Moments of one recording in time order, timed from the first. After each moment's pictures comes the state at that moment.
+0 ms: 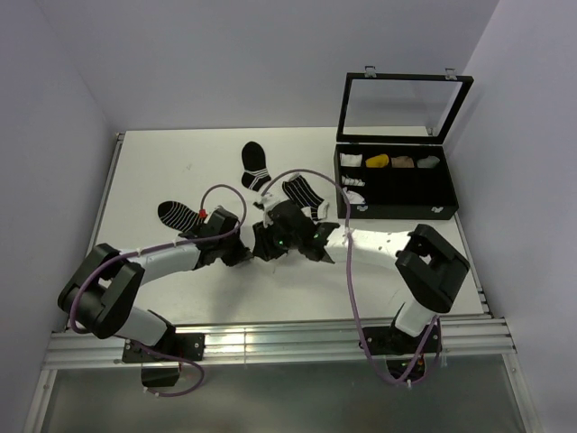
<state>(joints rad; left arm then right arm) -0.59 1.46 0.61 -0.07 0.01 -1.11 0.86 1.64 0.95 0.01 -0.21 0.40</state>
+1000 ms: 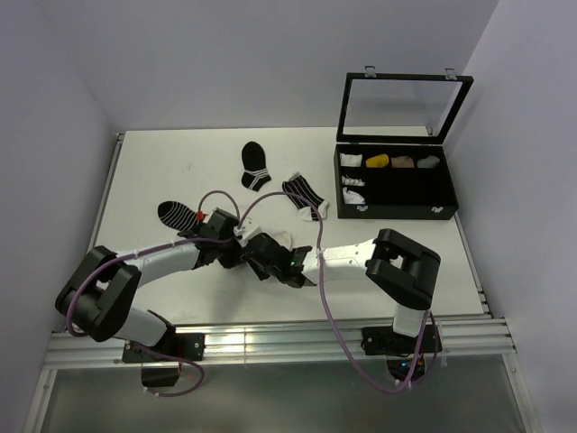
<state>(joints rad) -0.60 1.45 0.65 -0.21 -0.02 -1.12 1.13 1.78 0.95 0.07 0.26 0.25</state>
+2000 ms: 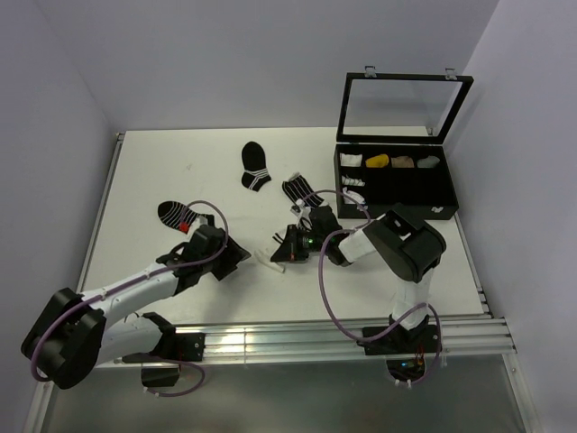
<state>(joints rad) -0.62 1.13 0.44 -0.12 -0.07 -1.24 0.64 1.86 0.66 0.61 -0.61 0.72</state>
